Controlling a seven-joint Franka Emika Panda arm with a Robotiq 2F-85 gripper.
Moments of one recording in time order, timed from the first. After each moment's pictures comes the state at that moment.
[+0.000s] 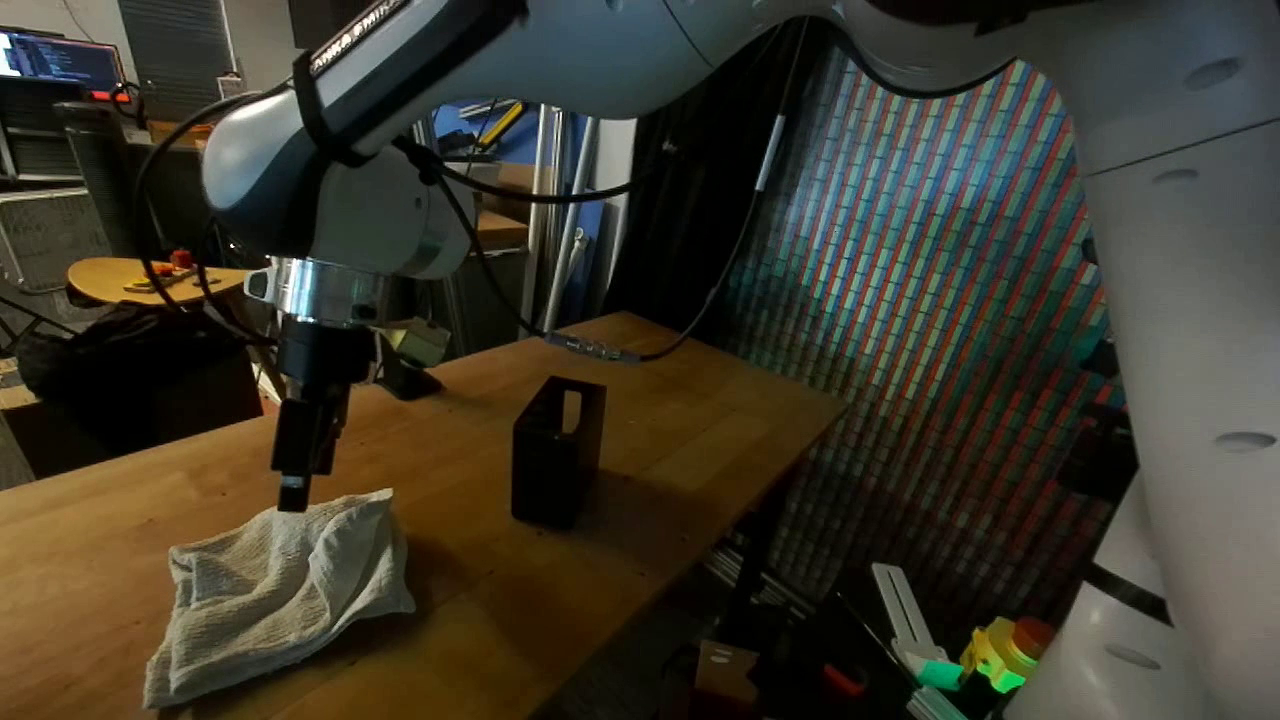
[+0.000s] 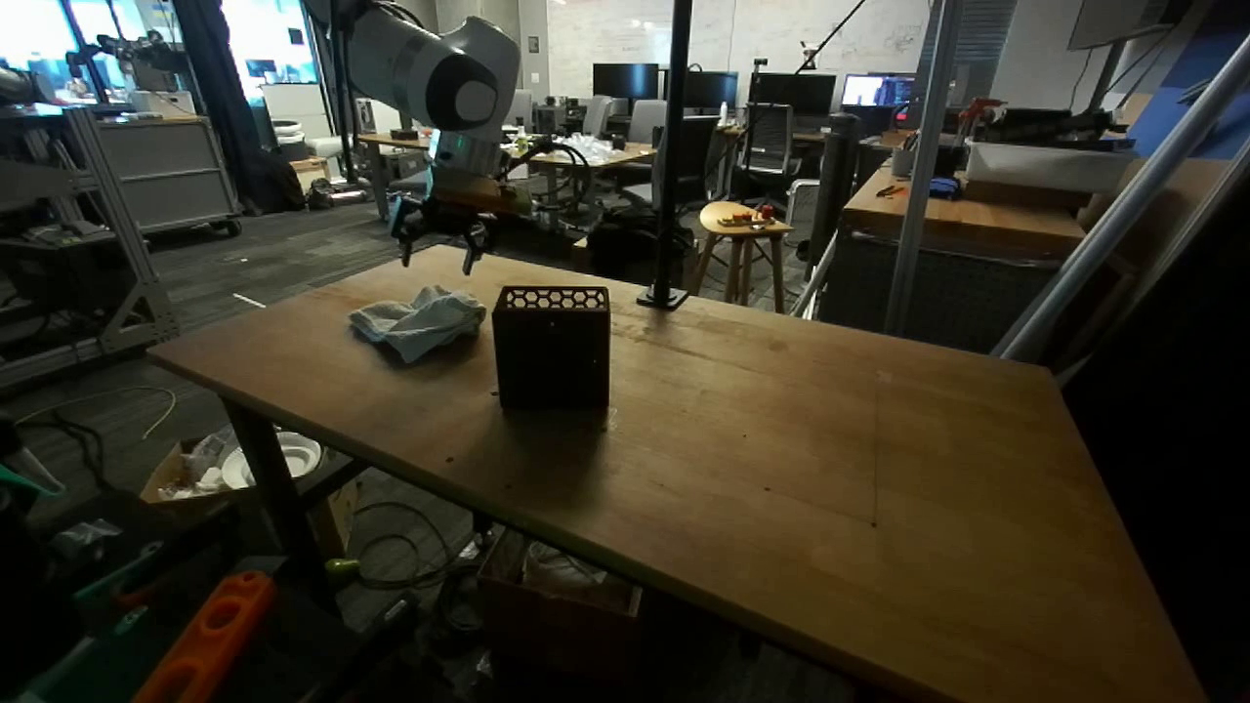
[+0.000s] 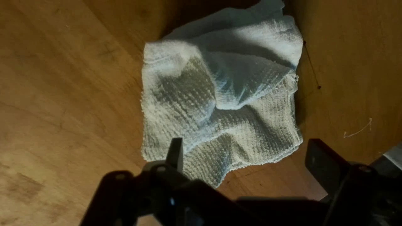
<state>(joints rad) 0.04 0.54 0.25 -1.76 0.25 2.21 -0.89</state>
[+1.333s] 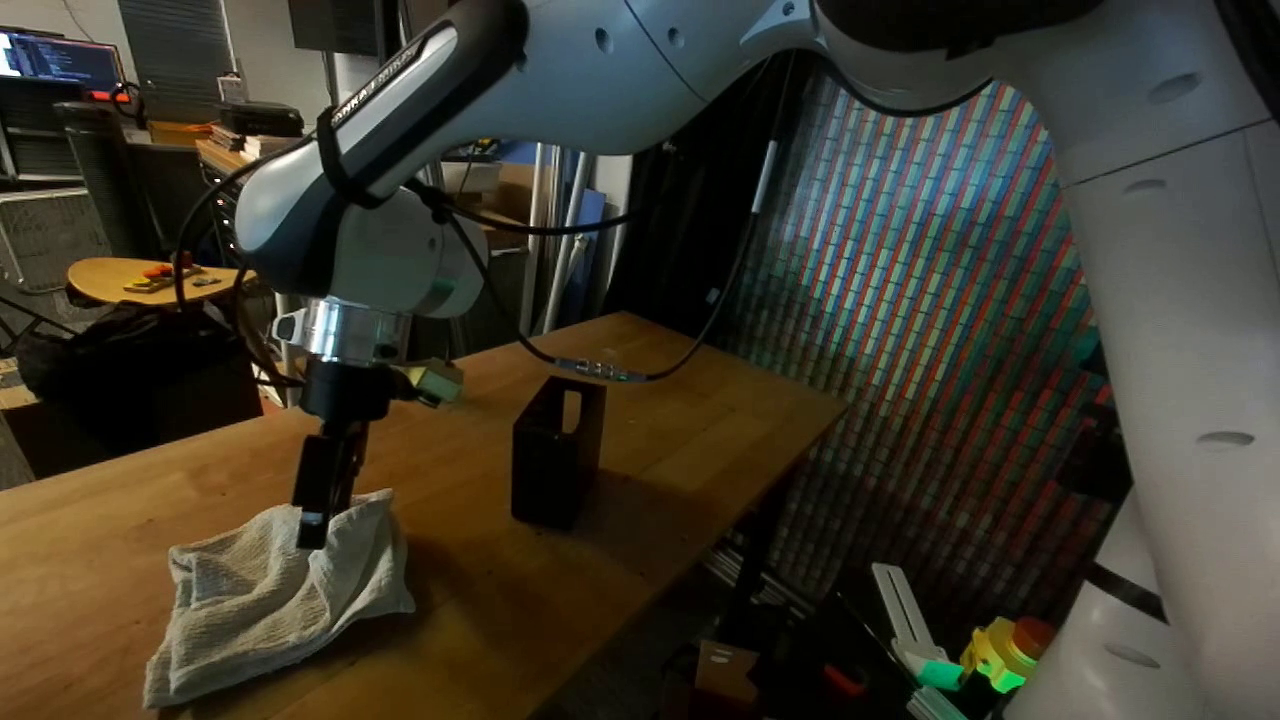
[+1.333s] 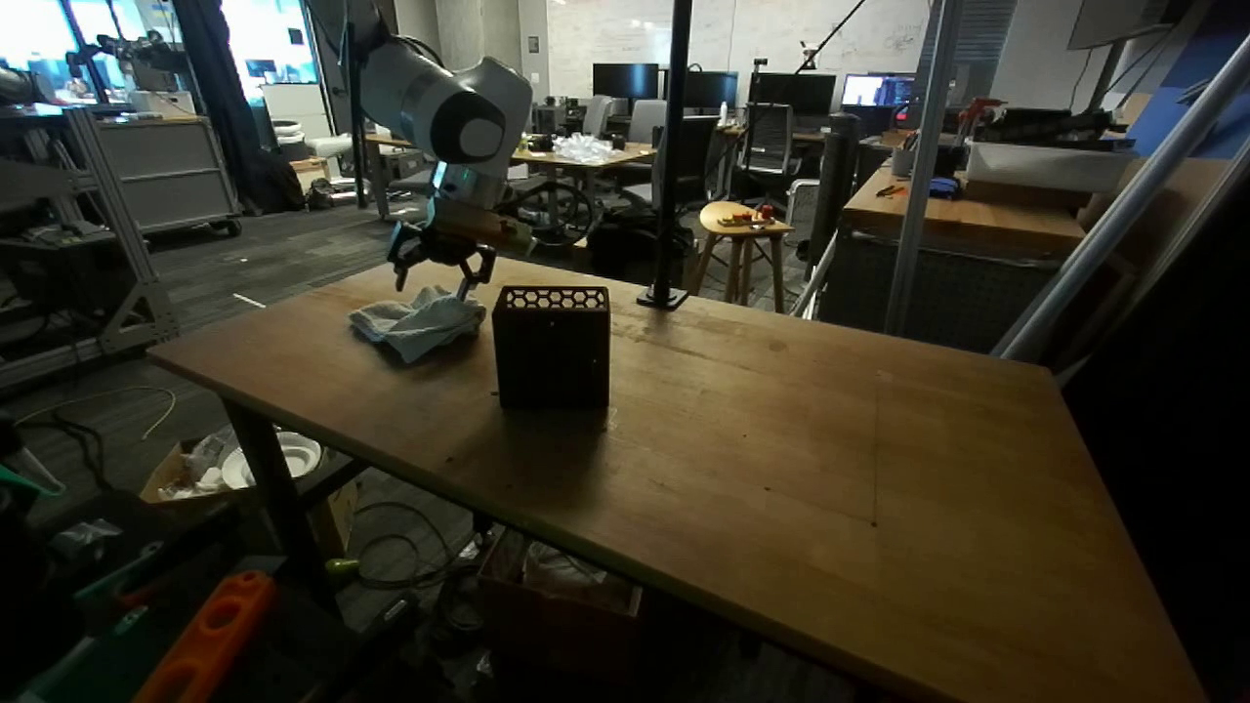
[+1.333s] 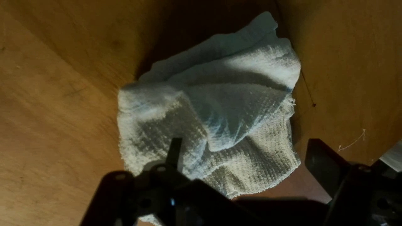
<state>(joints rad) 0.01 0.58 0.26 -1.79 0.31 2.21 -0.93</state>
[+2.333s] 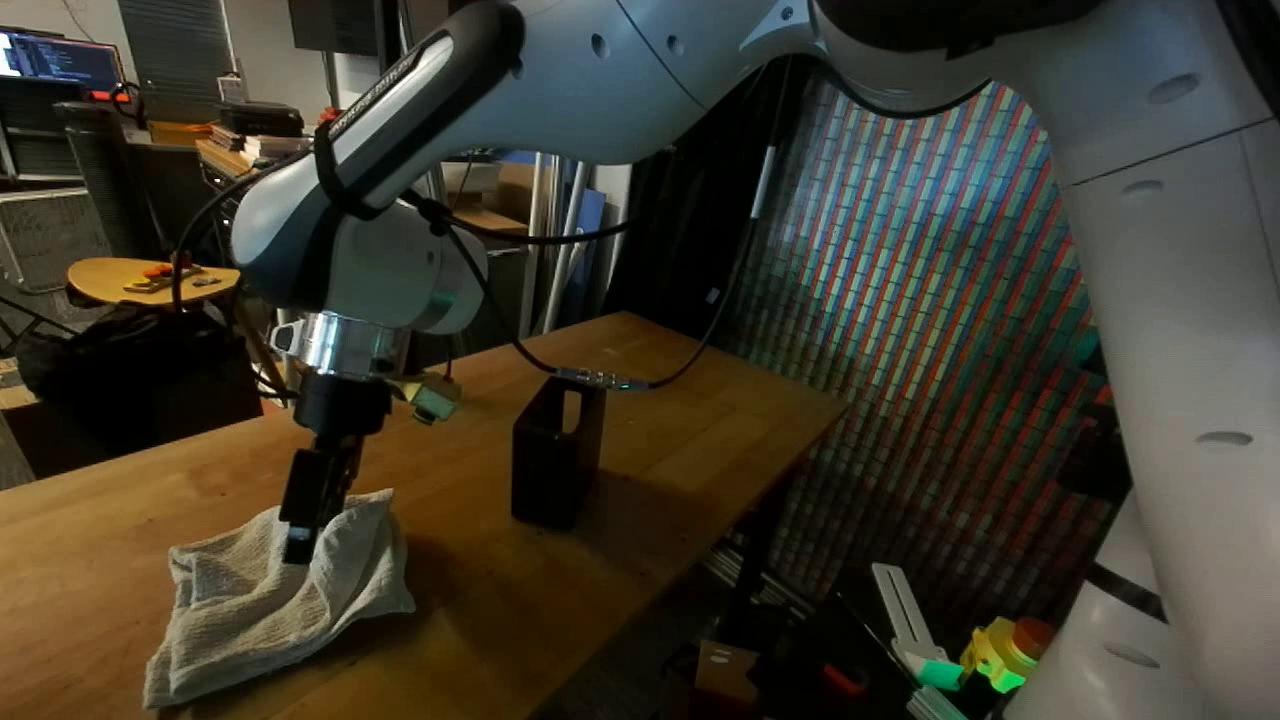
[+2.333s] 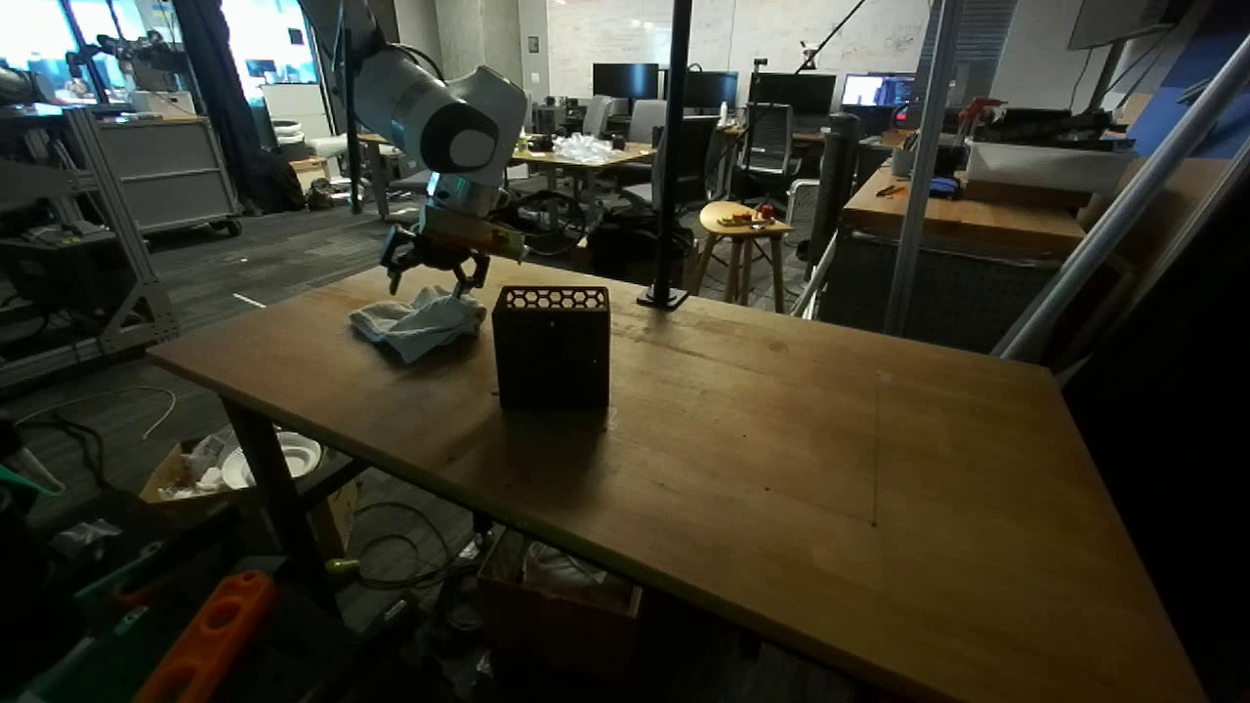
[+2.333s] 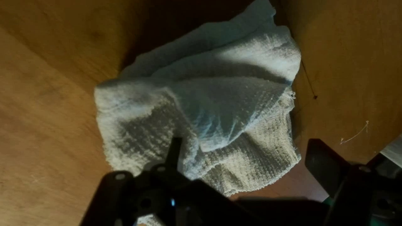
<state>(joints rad) 0.01 0.58 0.28 -1.83 0.35 2.27 -0.93</state>
